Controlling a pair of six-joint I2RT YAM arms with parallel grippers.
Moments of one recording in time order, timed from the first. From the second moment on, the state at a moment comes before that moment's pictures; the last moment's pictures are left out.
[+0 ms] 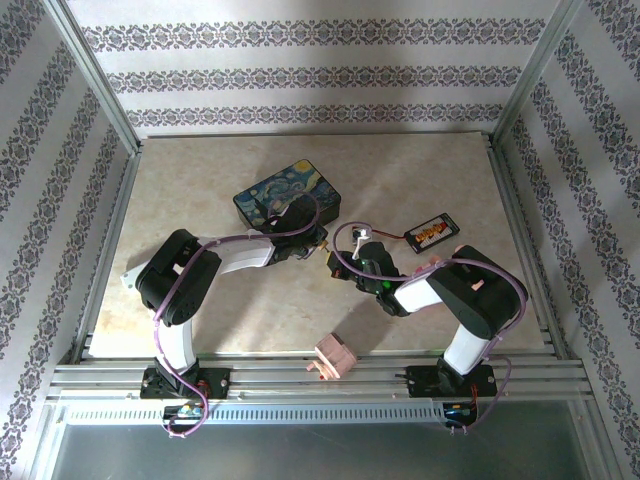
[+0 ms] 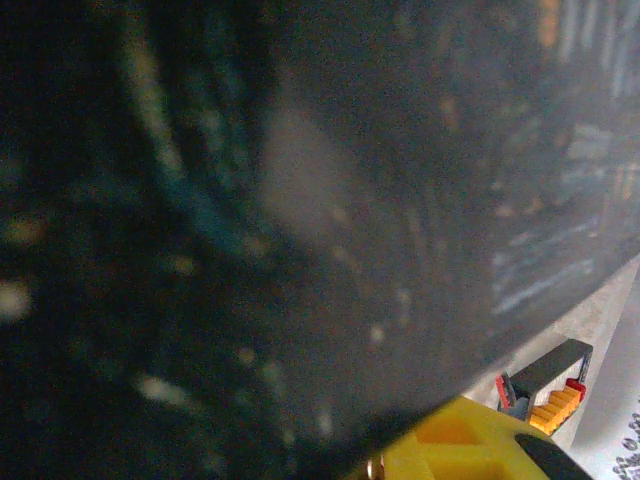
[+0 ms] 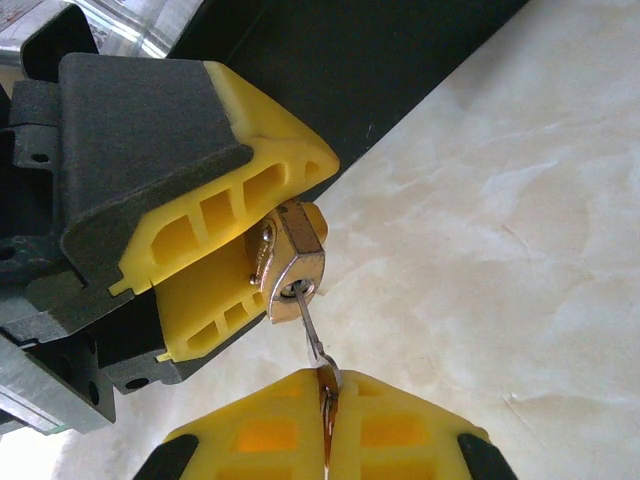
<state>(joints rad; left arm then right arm) -0.64 1.87 1.09 -0.03 0.09 -1.38 0.66 1.71 0.45 0.82 -0.12 0.87</state>
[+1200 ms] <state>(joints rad) -0.64 1.87 1.09 -0.03 0.08 -1.38 0.59 1.74 0.48 0.81 -0.28 0.98</state>
